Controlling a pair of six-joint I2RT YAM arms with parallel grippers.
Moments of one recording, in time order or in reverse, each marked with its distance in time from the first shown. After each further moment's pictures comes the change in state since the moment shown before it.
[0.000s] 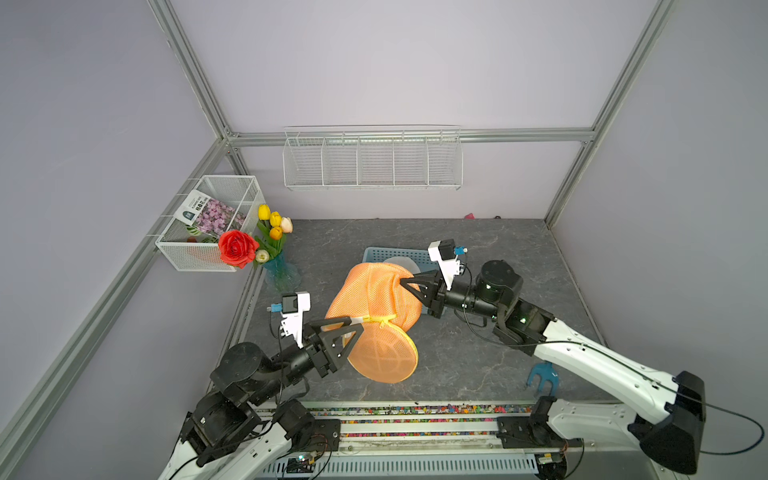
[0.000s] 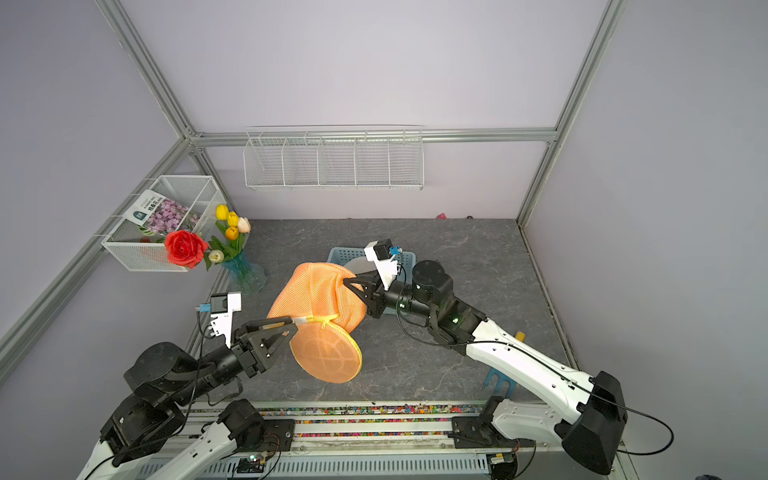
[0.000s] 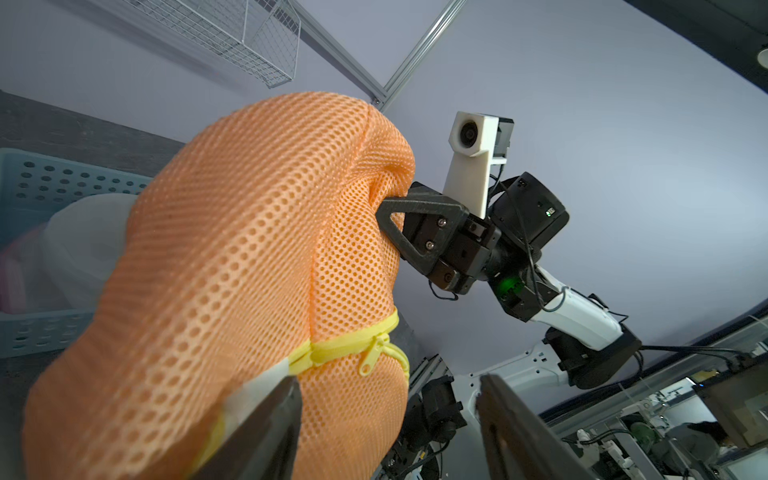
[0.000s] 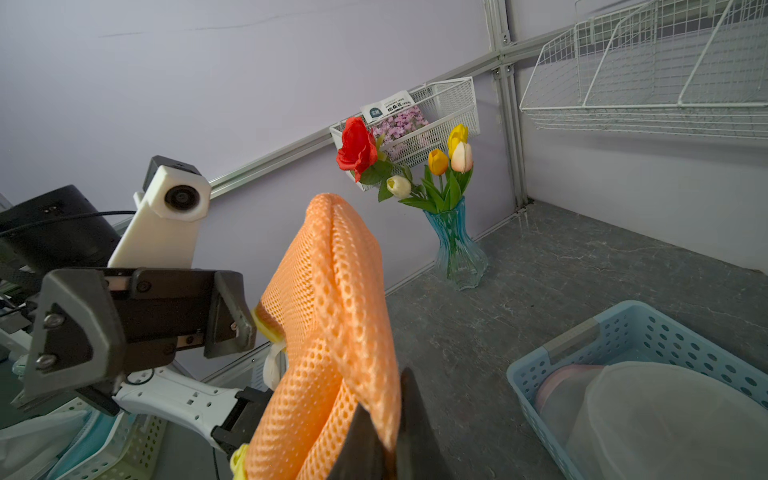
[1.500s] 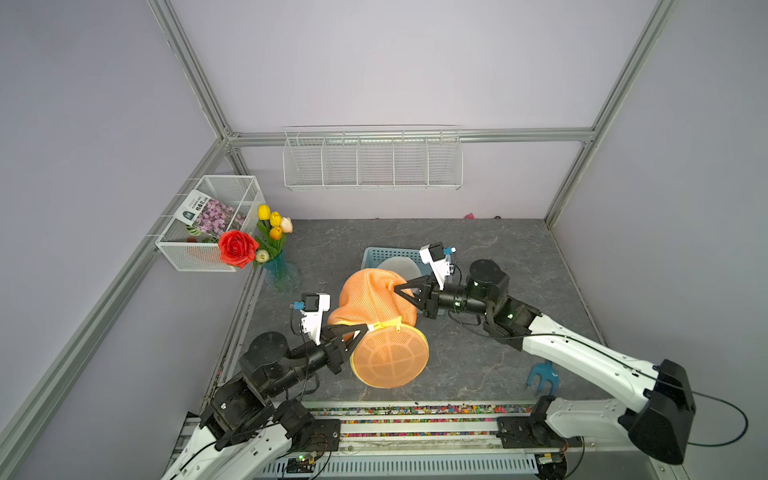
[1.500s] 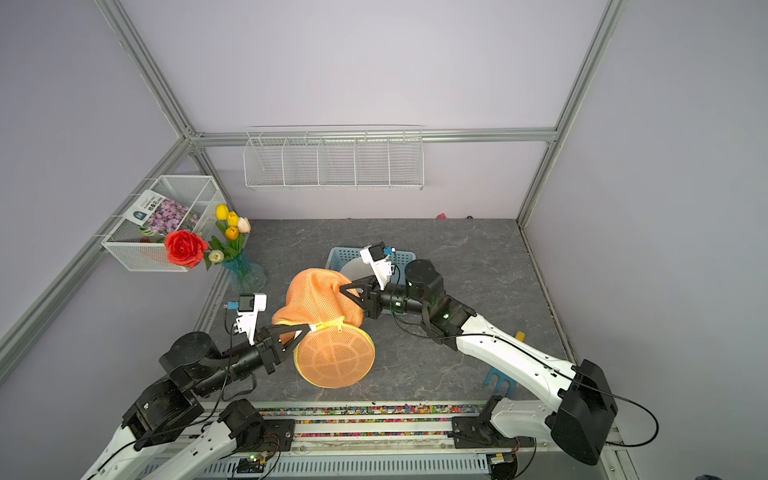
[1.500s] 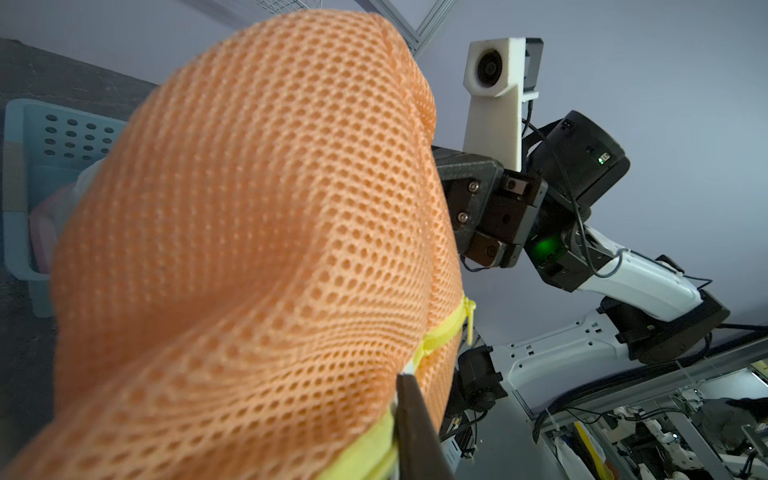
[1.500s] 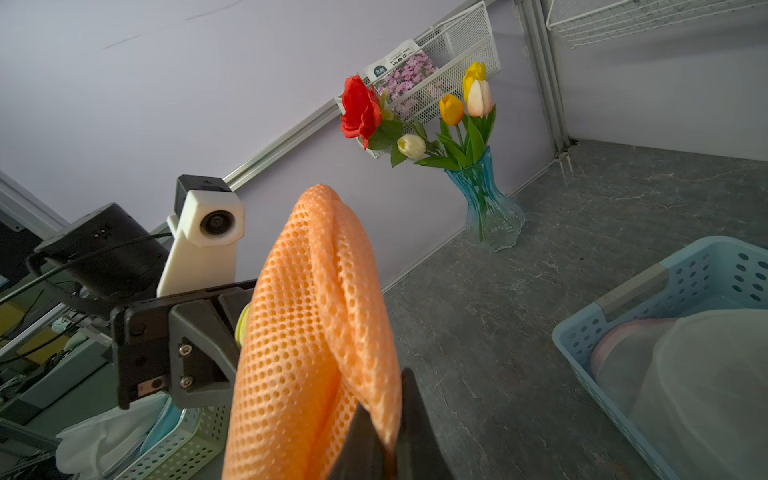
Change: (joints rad) left arm 0.000 0.035 -0.094 0.011 0.026 0.029; right arm -0.028 0.078 -0.029 0.032 -0.106 0.149
